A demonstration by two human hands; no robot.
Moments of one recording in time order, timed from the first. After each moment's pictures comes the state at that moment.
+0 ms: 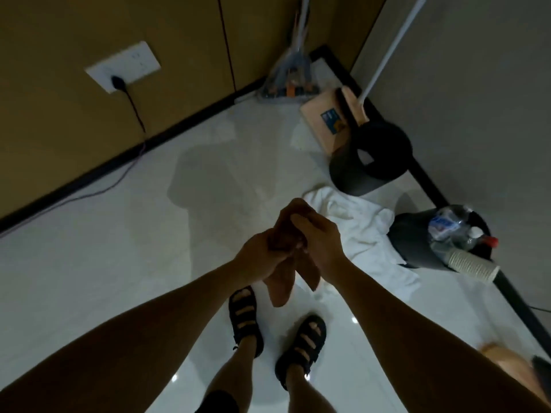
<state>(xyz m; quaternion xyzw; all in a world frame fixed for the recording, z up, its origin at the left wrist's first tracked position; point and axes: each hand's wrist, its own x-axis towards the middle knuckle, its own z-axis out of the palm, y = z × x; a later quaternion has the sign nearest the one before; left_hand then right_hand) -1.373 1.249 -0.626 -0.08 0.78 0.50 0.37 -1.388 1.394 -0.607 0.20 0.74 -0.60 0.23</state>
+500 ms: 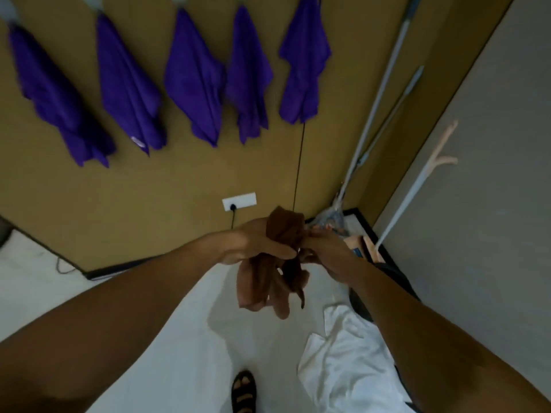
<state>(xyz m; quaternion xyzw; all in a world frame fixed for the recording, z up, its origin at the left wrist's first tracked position) -1.347 1.162 -0.221 -0.01 0.74 0.62 0.26 -1.405 1.355 -0.269 -0.07 0.72 -0.61 0.33</state>
